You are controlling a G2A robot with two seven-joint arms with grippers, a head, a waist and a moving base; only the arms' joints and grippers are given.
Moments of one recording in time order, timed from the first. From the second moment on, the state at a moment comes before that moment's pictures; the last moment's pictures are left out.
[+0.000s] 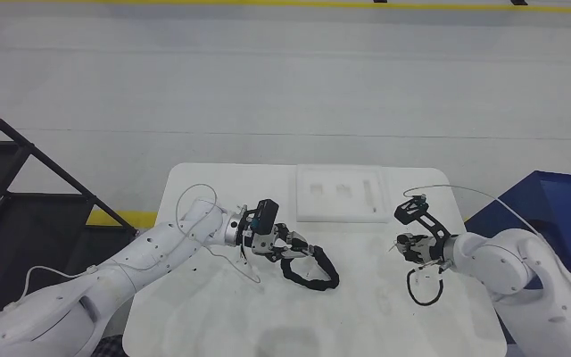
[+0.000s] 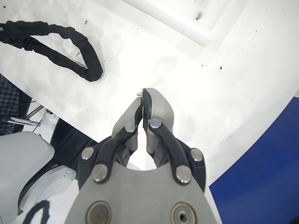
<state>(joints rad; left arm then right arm) 0.67 -0.91 -0.33 -1.23 1.37 -1.01 0.81 -1.36 -0.84 1.34 -1.94 -0.62 -0.13 1.22</state>
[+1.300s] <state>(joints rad) 0.67 -0.91 -0.33 -1.23 1.37 -1.01 0.81 -0.90 -0.93 1.04 -1.52 -0.50 -0.07 1.23</state>
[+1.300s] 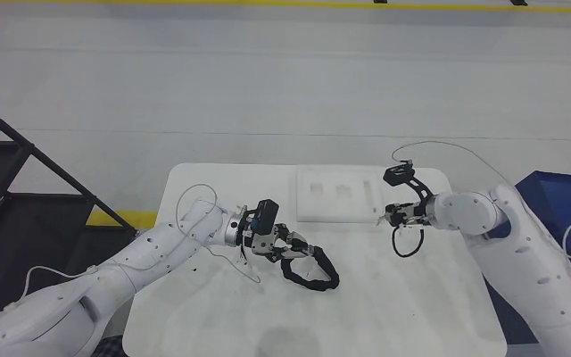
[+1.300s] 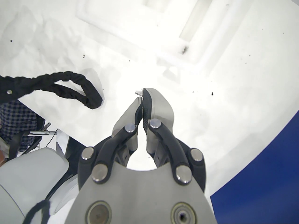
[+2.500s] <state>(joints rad) 0.67 -0.91 -0.33 -1.23 1.37 -1.01 0.81 -0.58 -1.10 0.78 -0.88 -0.35 -0.10 1.11</state>
